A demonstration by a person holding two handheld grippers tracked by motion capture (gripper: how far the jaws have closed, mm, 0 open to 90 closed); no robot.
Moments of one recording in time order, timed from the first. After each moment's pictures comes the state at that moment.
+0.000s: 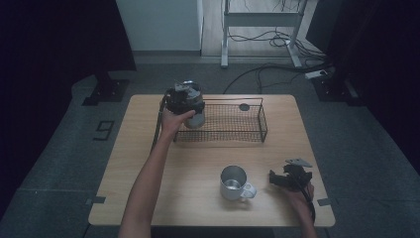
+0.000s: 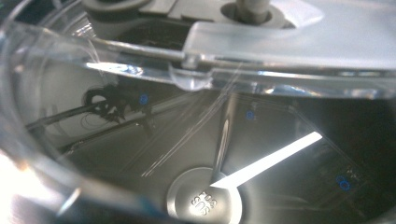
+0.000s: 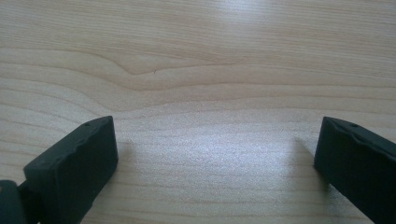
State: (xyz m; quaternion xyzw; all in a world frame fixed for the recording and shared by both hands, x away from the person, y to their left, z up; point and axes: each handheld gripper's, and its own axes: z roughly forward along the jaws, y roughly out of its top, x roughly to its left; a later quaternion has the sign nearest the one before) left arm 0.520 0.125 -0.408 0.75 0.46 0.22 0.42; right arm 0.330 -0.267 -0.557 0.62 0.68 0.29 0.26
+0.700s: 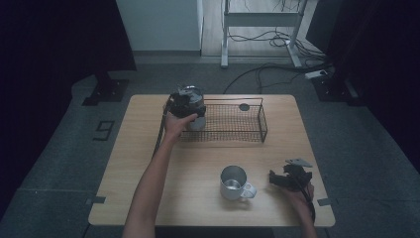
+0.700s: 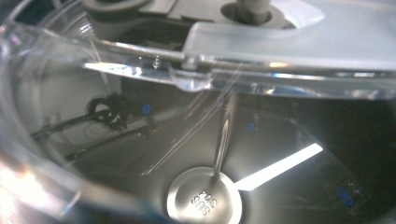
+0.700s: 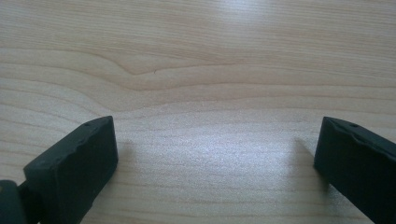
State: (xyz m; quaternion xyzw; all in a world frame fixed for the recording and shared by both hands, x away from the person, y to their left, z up) left arm 0.530 0.120 -0.437 0.75 0.47 0.21 0.40; right arm 0.330 -0.267 -0.557 0.62 0.68 0.29 0.26
